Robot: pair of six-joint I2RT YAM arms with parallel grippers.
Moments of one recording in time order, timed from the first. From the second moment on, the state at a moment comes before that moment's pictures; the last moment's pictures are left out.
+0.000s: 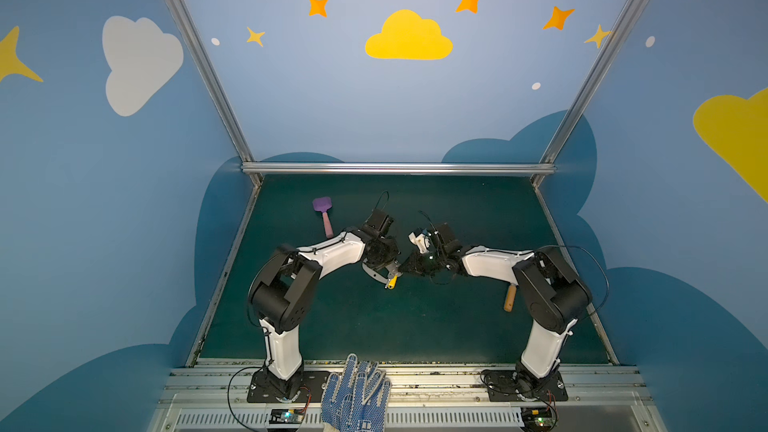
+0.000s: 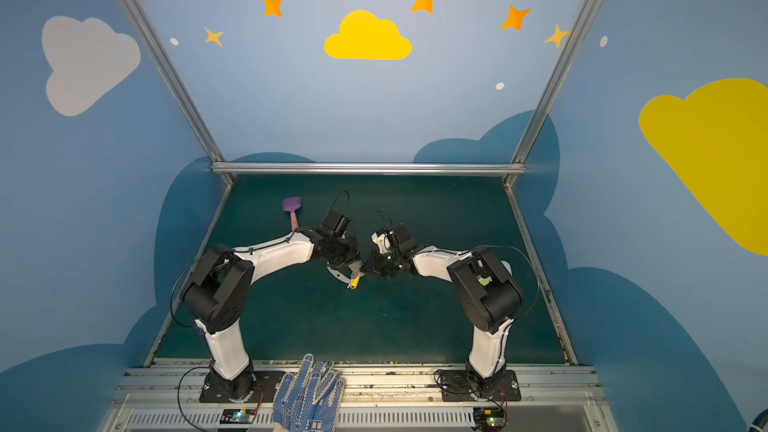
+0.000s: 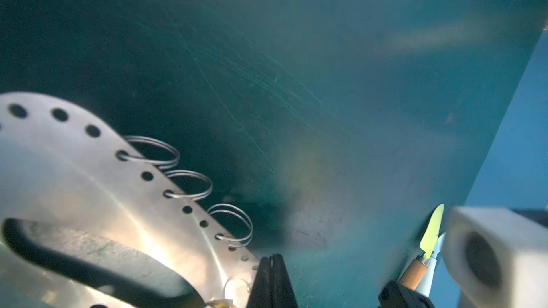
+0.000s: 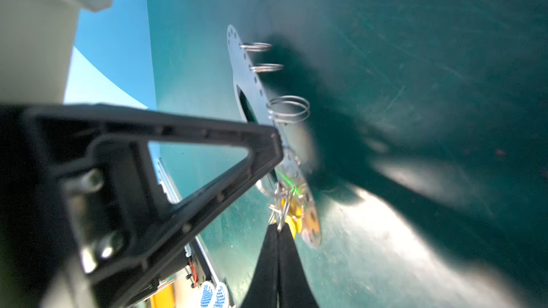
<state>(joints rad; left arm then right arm) -0.57 1.86 1.21 -0.38 0.23 -1.00 0.63 1.85 0.99 -0.02 -0.64 0.73</state>
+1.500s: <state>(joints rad) -0.59 1.88 1.24 -0.40 0.22 -1.00 0.74 1.71 0.90 -0.14 -0.49 0.68</state>
